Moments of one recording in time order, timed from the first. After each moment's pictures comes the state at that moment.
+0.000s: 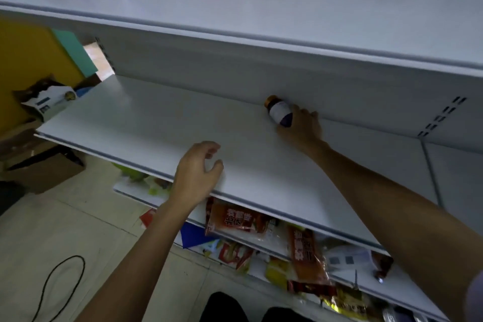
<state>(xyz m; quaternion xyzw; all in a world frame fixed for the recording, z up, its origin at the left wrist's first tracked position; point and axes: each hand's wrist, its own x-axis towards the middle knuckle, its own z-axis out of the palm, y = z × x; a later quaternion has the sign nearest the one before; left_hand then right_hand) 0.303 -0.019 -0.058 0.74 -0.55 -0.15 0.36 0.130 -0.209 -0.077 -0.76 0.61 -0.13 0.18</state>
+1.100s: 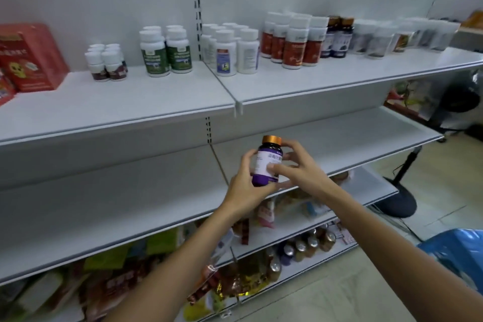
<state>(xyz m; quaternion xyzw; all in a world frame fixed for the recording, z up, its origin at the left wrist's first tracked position) -0.054 0.055 0.048 0.37 -0.69 -0.52 0.34 -0.201 0.096 0.077 -0.51 0.60 -0.47 0.38</state>
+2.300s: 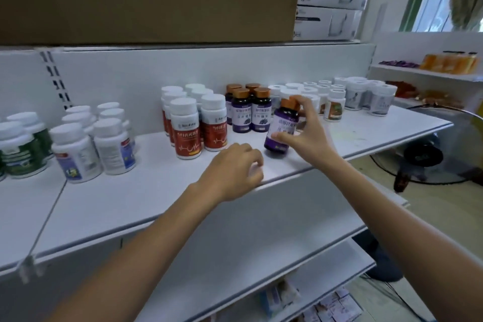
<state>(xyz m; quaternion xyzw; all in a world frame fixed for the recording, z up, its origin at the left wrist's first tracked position) -0.316 -0.078 0.194 0.30 -0.93 -0.04 0.20 -0.497 -0.042 0.212 -0.60 0.59 -0.54 0.03</state>
